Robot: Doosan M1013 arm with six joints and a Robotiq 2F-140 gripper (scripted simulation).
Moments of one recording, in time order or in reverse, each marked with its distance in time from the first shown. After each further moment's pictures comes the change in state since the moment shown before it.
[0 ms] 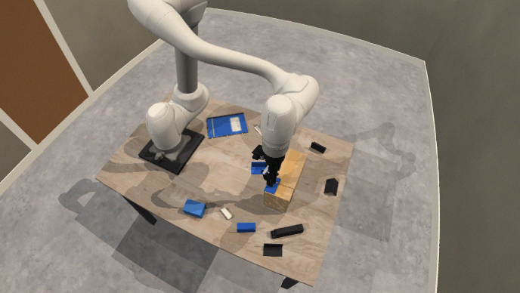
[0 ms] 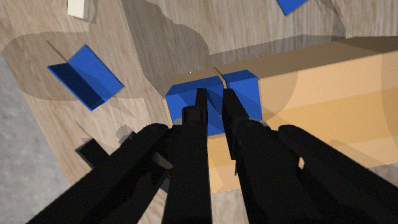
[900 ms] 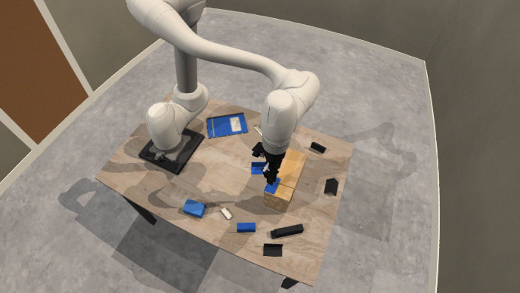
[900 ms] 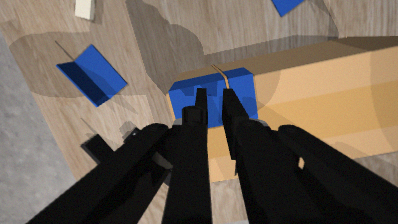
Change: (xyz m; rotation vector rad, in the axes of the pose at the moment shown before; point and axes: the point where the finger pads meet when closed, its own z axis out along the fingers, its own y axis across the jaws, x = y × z) arm 0.000 0.000 -0.017 0.000 0.000 0.000
